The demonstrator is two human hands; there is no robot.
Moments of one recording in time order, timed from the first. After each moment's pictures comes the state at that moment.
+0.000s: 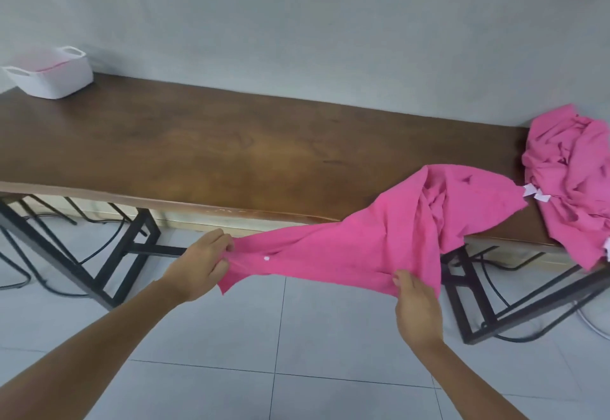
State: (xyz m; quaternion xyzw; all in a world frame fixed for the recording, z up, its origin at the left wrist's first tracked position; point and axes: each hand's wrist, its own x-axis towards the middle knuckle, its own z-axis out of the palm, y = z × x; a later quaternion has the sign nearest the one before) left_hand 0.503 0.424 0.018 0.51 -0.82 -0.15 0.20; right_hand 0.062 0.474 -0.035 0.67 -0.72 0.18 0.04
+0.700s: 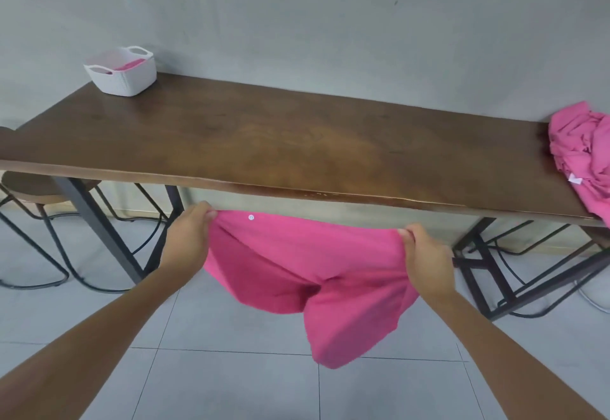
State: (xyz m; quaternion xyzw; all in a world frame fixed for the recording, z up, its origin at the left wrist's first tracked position) left_hand 0.745 0.475 0.039 0.67 -0.65 -0.12 0.35; right_hand 0.319 0.514 0.053 0.63 -0.74 0.25 -0.02
